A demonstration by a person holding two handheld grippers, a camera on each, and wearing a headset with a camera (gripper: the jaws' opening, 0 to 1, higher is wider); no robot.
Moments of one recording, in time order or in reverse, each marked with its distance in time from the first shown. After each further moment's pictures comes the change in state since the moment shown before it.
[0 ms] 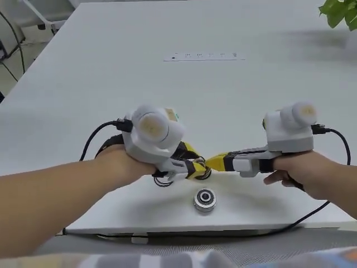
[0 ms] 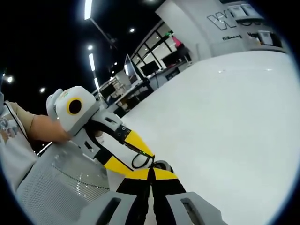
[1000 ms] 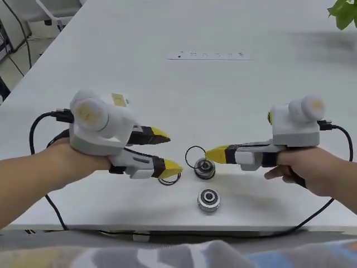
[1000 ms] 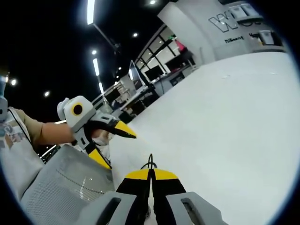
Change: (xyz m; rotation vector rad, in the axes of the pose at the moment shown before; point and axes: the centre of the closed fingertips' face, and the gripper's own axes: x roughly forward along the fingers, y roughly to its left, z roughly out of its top) left arm -0.073 0.008 -0.007 -0.065 -0.103 0.029; right arm 0.007 0.013 0.020 0.004 -0.042 0.047
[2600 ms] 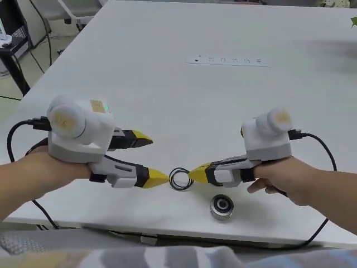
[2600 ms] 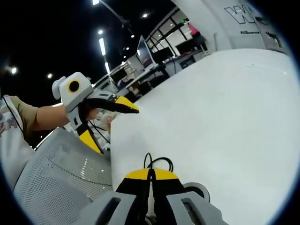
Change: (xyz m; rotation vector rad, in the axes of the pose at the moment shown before) left arm -0.035 0.017 -0.029 -0.082 0.008 0.079; right arm 0.057 0.009 -0.028 -0.075 0.187 0.045
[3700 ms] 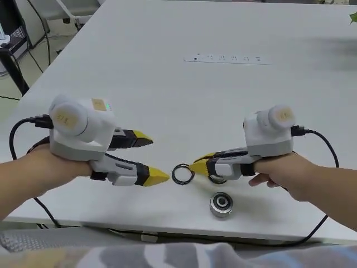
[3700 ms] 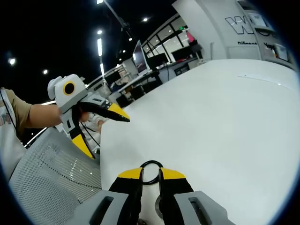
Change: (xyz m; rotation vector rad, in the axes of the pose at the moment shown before) left arm 0.003 -0.001 -0.001 -0.006 0.013 -0.009; right arm -0.007 -0.017 0.010 -0.046 -0.048 -0.092
